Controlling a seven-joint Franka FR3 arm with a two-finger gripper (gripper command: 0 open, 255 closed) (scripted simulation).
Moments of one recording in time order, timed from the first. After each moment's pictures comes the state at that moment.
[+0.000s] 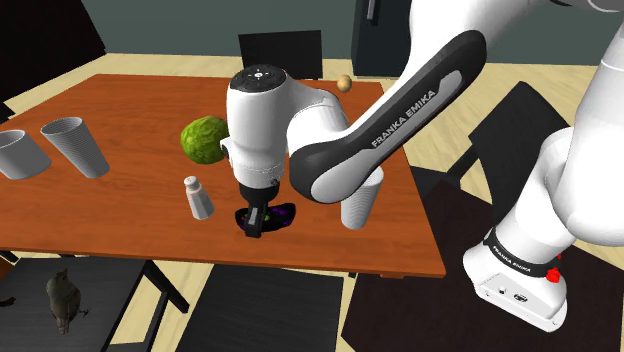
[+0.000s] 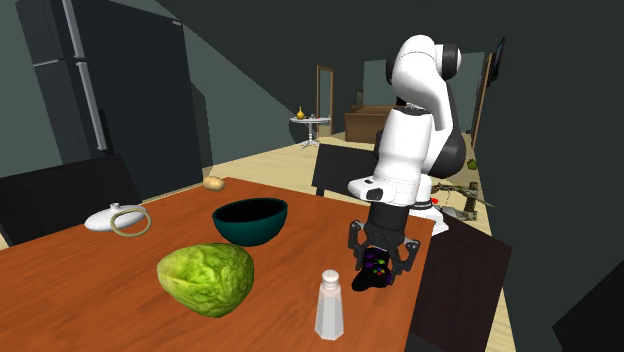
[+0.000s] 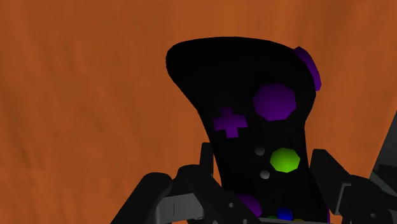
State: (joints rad) arm 0.34 0.20 0.42 -2.15 -0.28 2.47 0.24
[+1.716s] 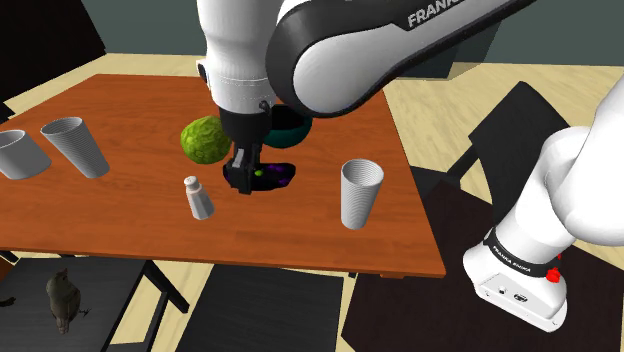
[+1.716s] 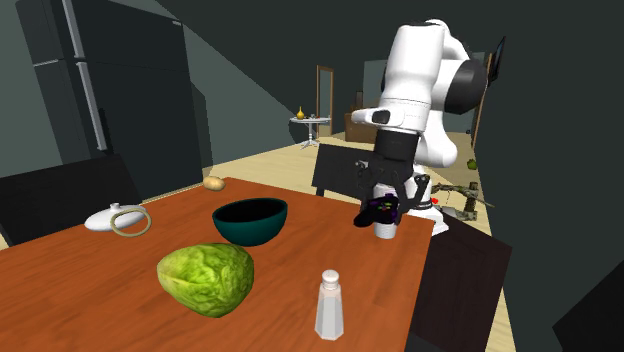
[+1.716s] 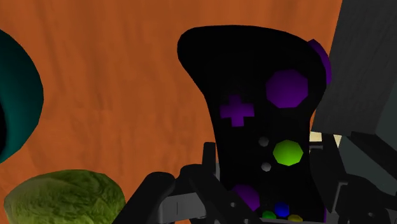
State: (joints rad) arm 0.32 0.02 0.45 -1.99 -0.12 2.16 0.12
